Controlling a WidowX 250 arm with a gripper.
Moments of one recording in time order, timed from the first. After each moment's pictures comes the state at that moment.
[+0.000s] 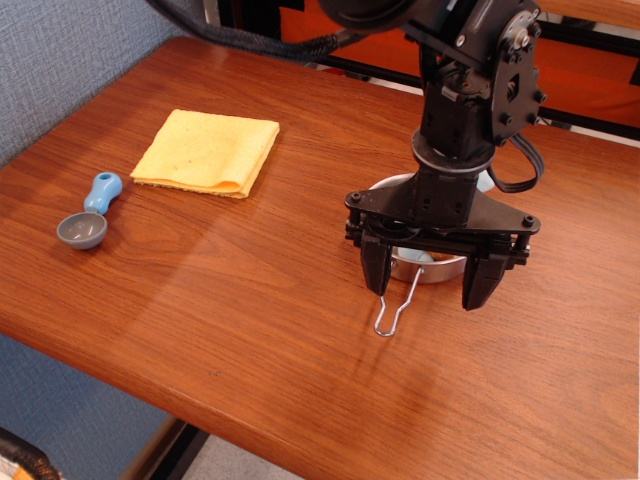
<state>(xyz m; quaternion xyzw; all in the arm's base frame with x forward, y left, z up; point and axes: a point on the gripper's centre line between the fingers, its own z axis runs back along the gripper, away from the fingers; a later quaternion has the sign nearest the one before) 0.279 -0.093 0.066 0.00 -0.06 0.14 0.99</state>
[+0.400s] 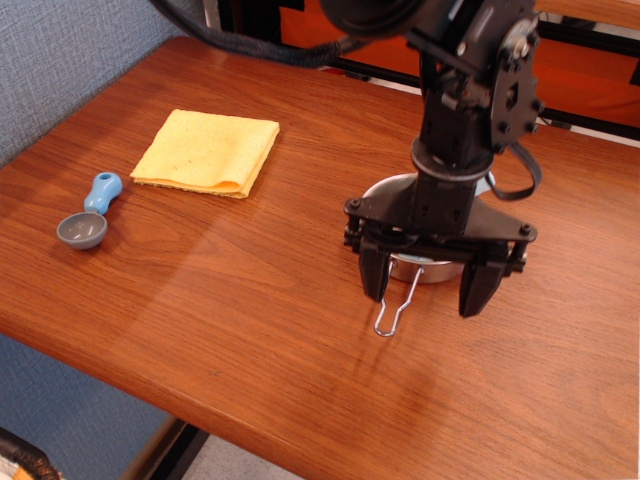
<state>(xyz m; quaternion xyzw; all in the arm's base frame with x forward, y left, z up) 0.276 -0.092 0.058 0.01 -0.05 0.14 0.99</state>
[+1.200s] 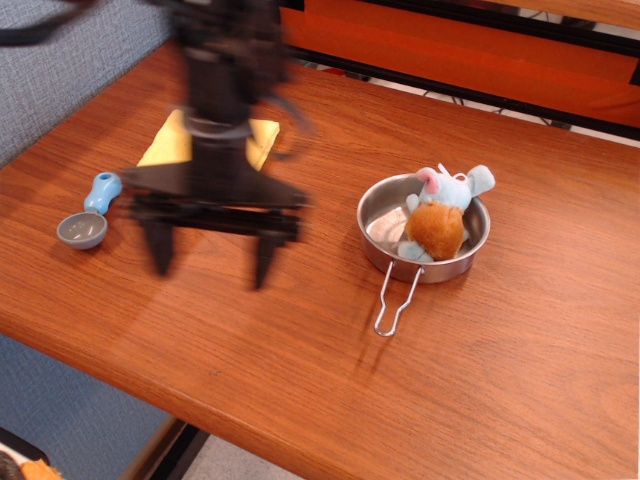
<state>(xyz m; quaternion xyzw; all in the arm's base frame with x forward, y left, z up) 0.213 0.036 0.085 0.05 -0.02 0.21 0.98</state>
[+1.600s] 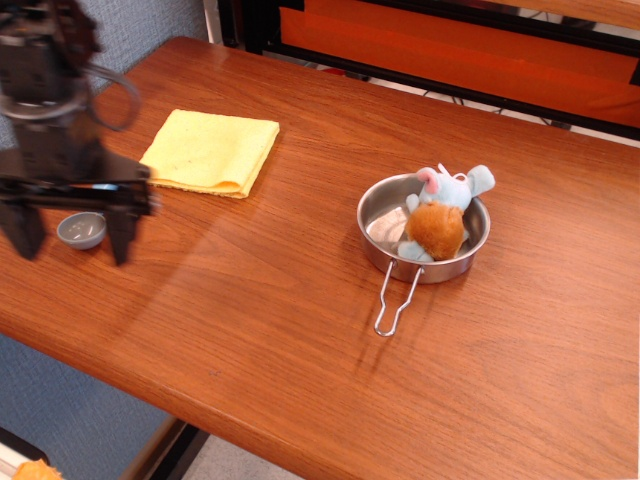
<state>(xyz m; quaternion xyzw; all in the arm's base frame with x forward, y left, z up) 0.190 0.131 0.081 0.07 -0.03 0.25 0.97</state>
